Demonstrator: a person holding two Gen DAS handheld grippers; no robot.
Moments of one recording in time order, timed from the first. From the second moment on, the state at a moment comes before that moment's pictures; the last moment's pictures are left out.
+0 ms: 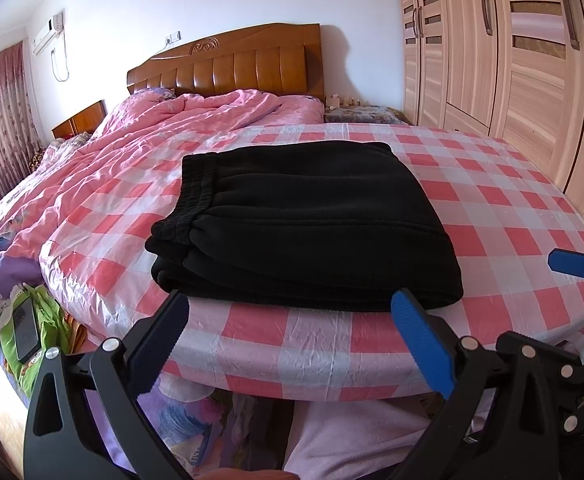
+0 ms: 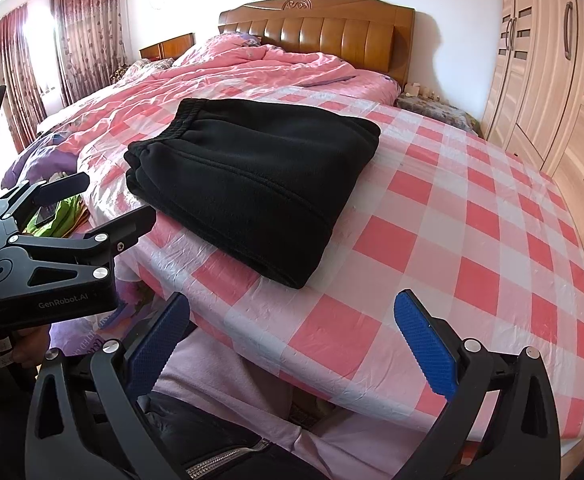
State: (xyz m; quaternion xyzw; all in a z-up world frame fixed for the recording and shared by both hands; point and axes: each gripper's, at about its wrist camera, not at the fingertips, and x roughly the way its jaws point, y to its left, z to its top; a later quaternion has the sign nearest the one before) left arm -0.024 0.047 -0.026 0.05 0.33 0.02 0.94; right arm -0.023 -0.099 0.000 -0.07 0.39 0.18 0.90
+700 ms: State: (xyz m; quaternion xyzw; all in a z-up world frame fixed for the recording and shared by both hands) left arm -0.026 0.048 -0.027 0.05 0.32 0.02 0.94; right arm -0.024 -0.099 0.000 -0.07 0.39 0.18 0.90
